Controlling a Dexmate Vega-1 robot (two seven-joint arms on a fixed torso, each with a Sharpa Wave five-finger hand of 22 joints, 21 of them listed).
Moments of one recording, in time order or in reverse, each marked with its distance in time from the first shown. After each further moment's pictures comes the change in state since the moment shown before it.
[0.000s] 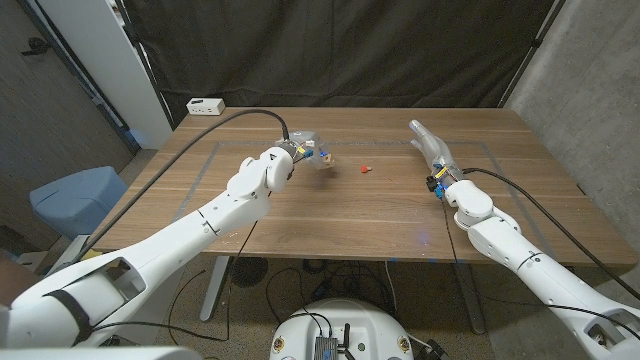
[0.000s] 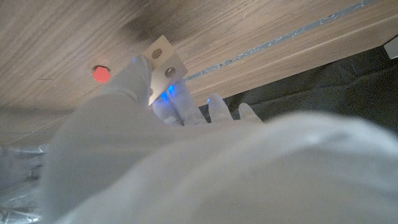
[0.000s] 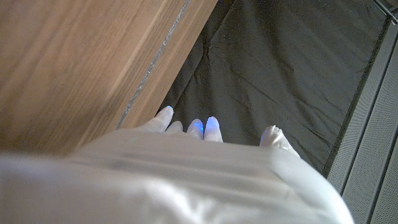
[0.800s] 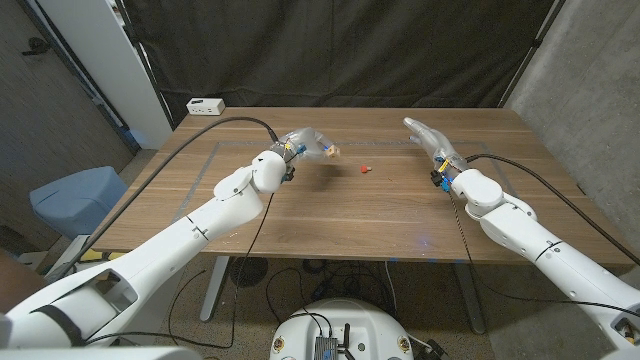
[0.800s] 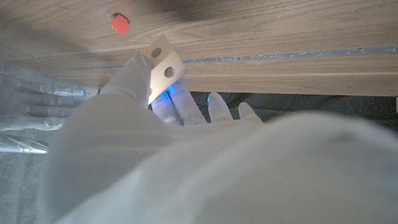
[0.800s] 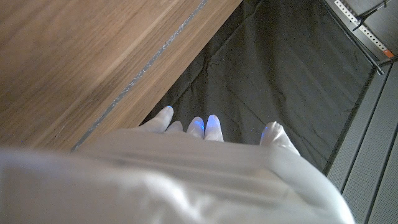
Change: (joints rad) left arm 0.081 0.006 -0.112 -0.022 -0.357 -0.071 0.207; left_hand 0.000 0.000 -0.012 0.004 0.000 0.016 -0.002 -0.001 -0.002 0.009 0.002 0.000 0.010 0.008 0.002 0.000 0.005 0.023 -0.013 0.000 0.000; right arm 0.013 -0.116 -0.010 -0.130 -0.062 -0.133 0.035; right_hand 0.027 -0.003 0.004 -0.043 0.000 0.047 -0.025 0.008 0.000 0.025 0.000 0.007 0.000 -0.007 0.000 0.000 0.000 0.000 0.000 0.000 0.000
